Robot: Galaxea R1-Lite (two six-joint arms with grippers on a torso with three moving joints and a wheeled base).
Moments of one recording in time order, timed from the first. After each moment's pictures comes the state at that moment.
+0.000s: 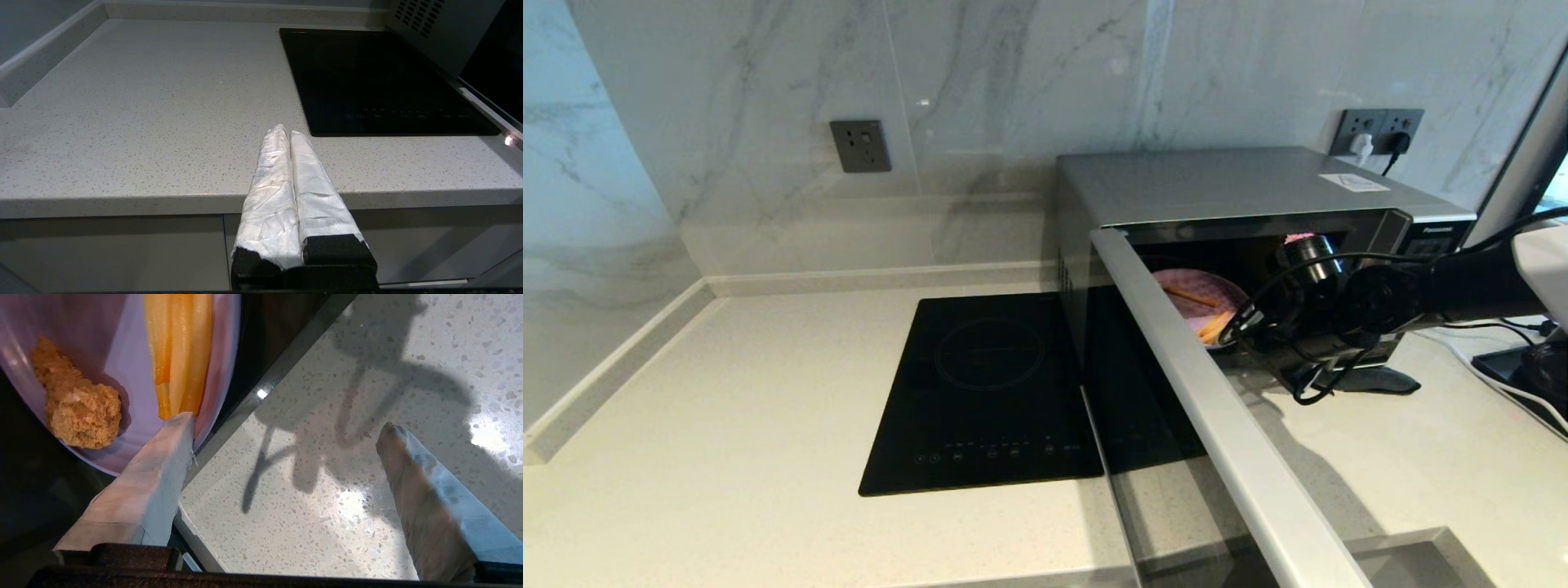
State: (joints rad) left arm 0.00 0.00 0.00 -0.01 0.02 -0.07; right arm 0.17 2.16 -1.56 0.28 -0.03 0.99
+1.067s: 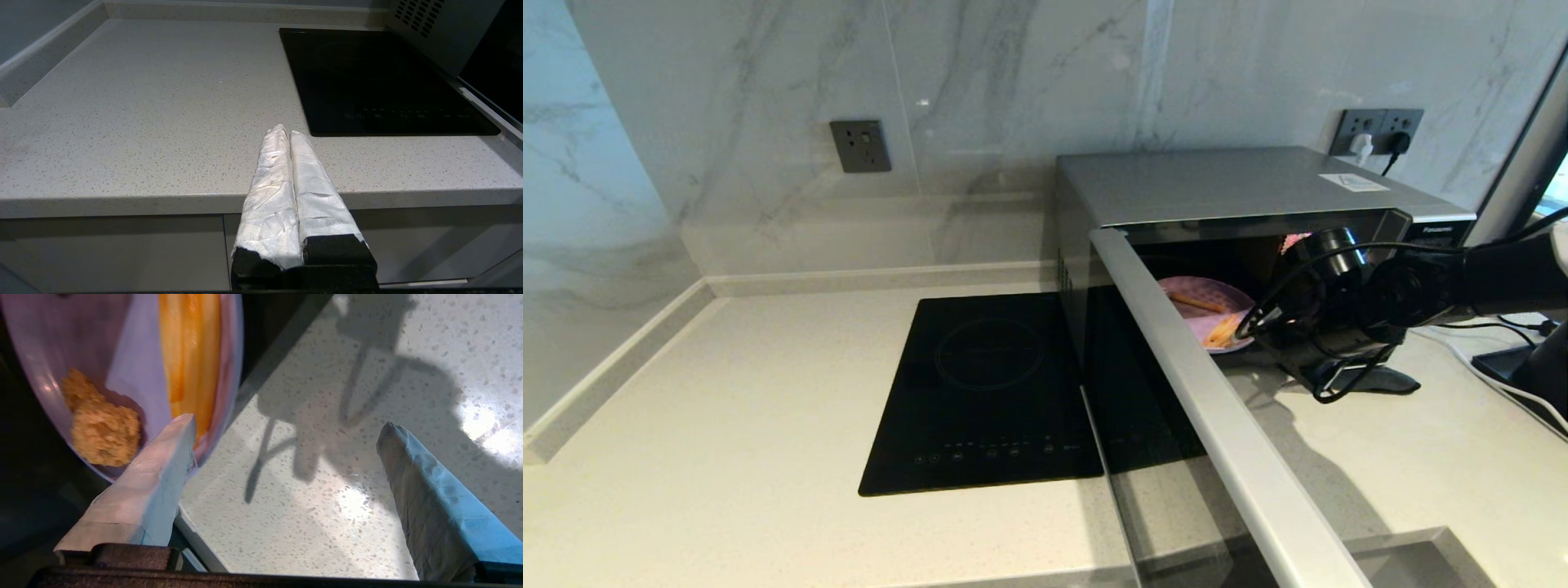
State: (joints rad) left arm 0.00 0.00 0.00 -0.01 0.02 -0.07; right arm 0.14 2.11 -1.54 0.30 -0.04 1.00
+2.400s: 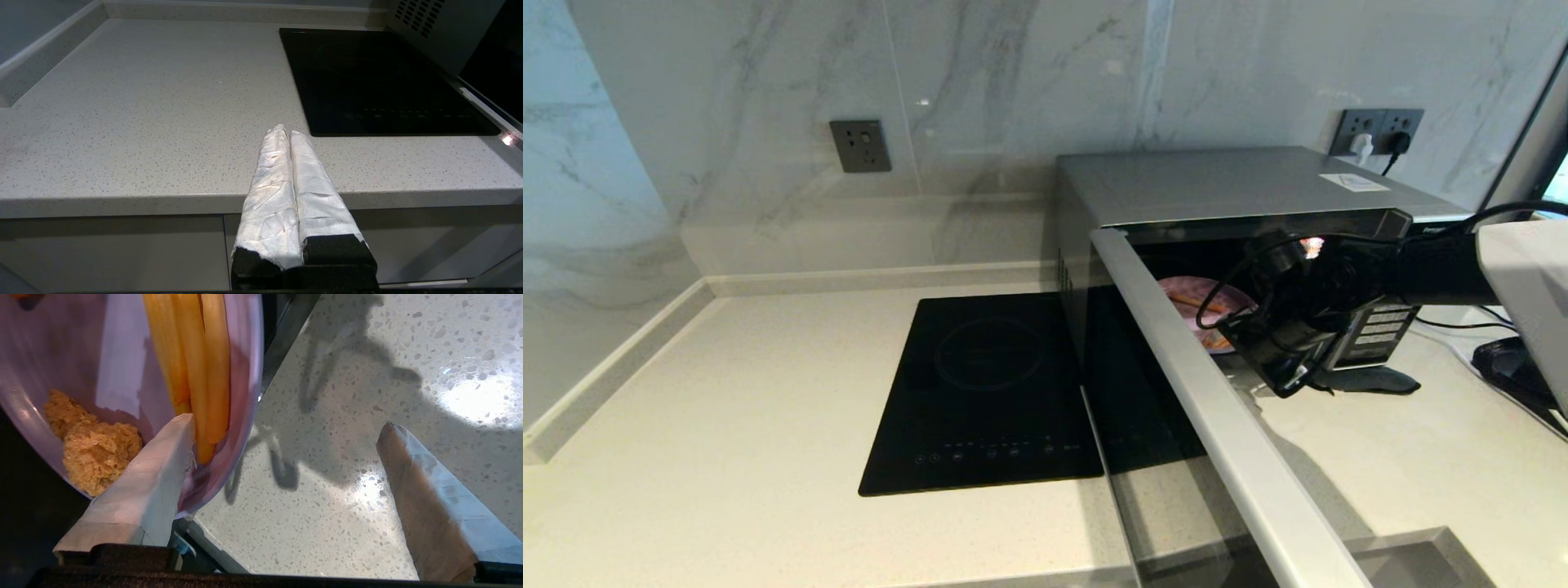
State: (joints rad) left arm 0.00 0.00 0.00 -0.01 0.02 -0.07; right arm 0.22 2.24 -1.78 0.52 -0.13 1.21
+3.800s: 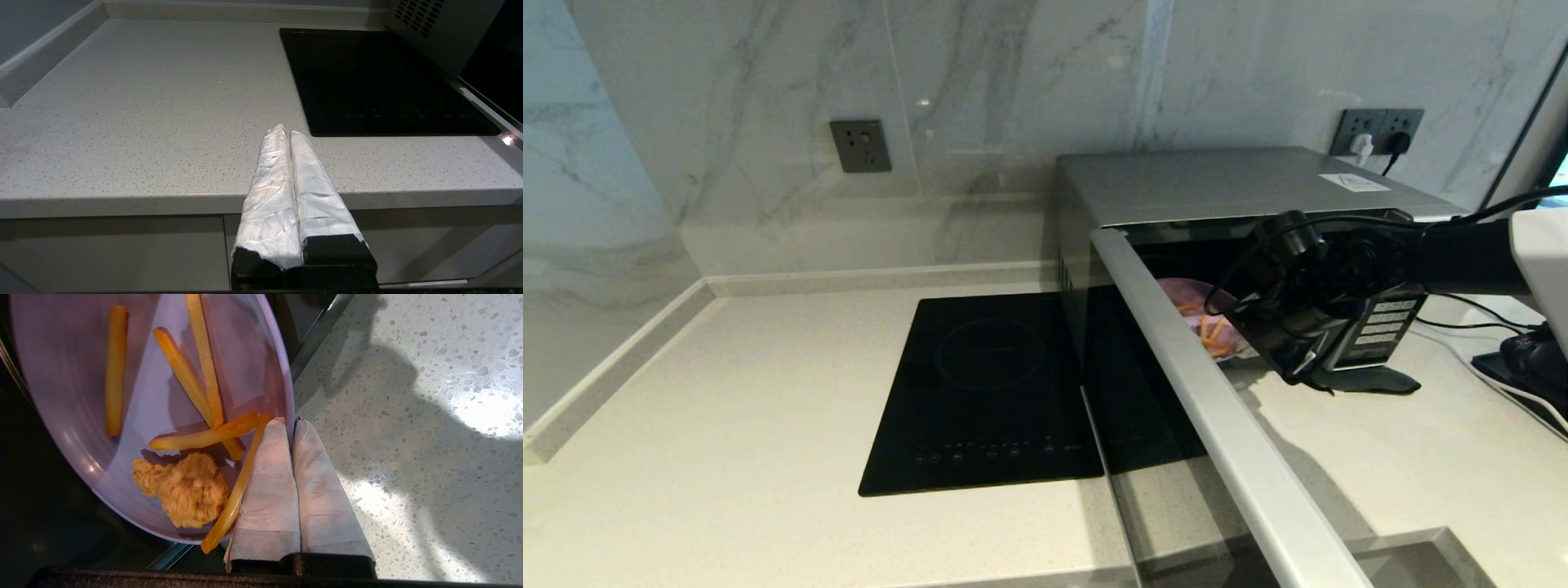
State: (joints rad) left arm 0.00 0.00 0.00 -0.01 0.02 -0.07; right arm 0.21 2.19 -1.79 0.52 -0.13 1.17
